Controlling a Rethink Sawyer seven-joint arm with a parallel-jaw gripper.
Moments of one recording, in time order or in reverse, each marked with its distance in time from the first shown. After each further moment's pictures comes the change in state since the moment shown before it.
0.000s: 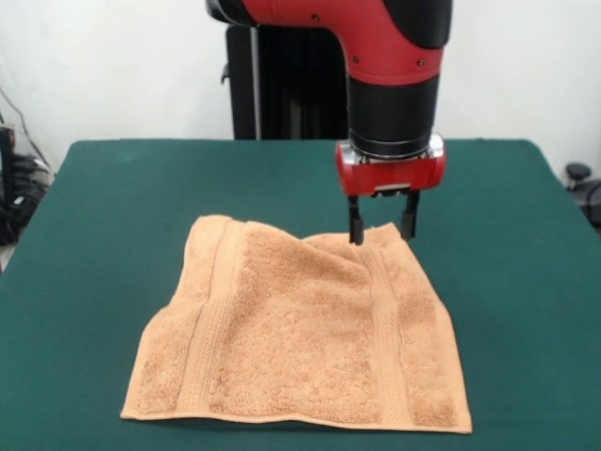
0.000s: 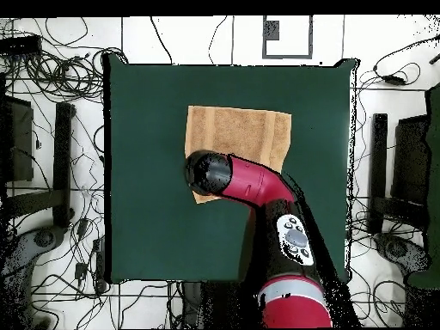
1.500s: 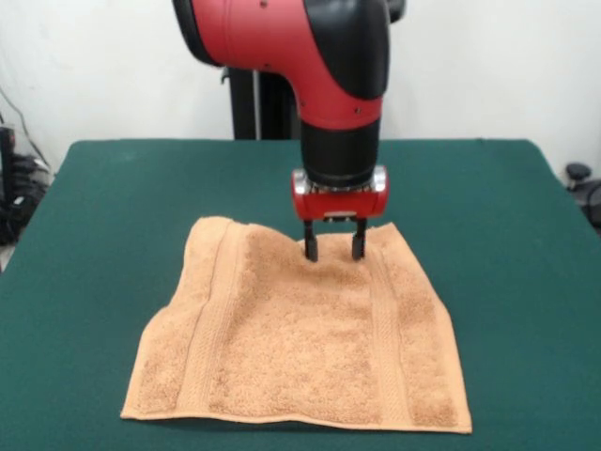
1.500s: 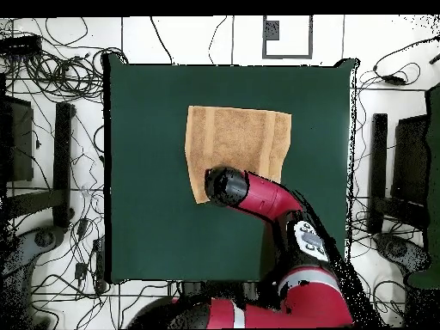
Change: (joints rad) arm -0.076 0.103 -0.003 0.050 -0.020 -0.150 0.000
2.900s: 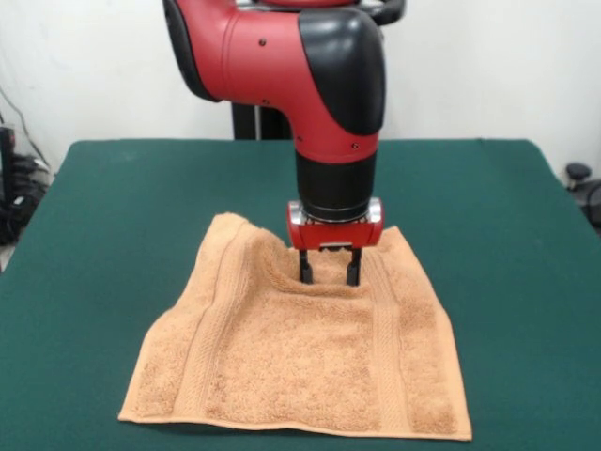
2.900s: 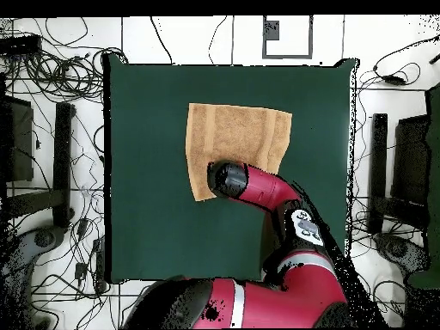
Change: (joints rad) arm 0.002 0.065 -0.001 -0.087 -0.020 -0.003 0.000
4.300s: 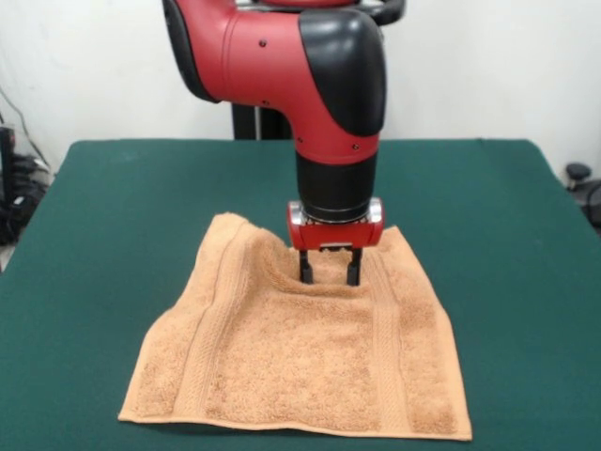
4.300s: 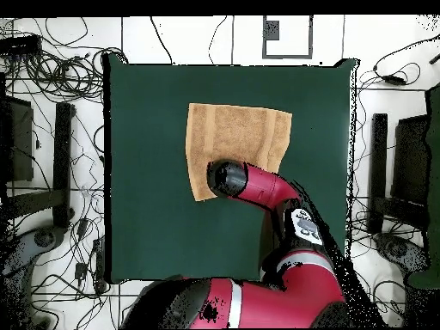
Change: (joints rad) arm 0.007 0.002 -0.007 -0.009 -0.003 0.015 0.000
